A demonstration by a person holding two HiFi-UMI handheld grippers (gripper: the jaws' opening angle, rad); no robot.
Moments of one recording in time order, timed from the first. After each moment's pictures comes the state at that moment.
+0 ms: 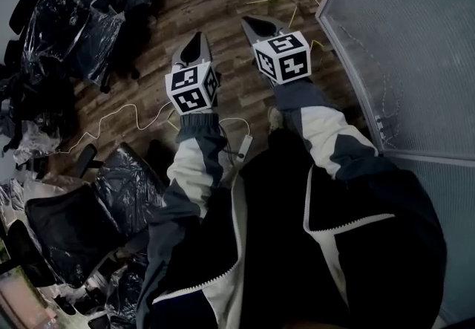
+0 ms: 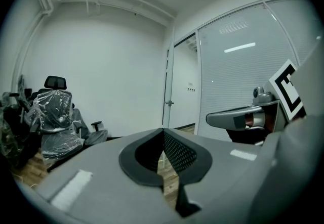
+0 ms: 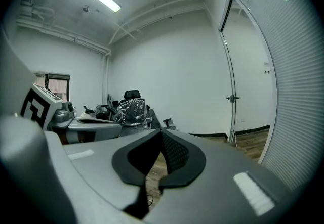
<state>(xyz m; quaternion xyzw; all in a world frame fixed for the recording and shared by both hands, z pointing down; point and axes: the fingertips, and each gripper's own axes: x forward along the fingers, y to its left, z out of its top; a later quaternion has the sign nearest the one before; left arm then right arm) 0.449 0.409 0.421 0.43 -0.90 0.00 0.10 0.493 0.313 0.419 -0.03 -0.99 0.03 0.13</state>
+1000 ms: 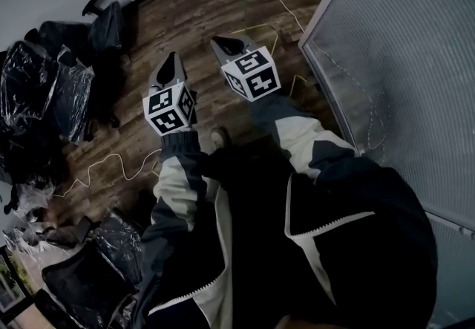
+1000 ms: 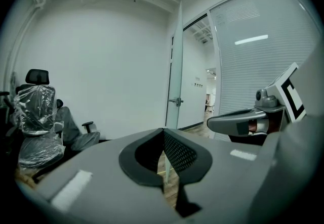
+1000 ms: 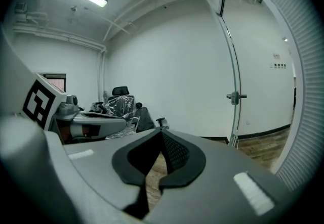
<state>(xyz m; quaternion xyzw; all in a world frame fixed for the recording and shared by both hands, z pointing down) 0.237 0.210 0.440 0.42 -0.90 0.01 0.13 0.281 0.123 0.444 -0.05 -0.99 0.03 0.15</state>
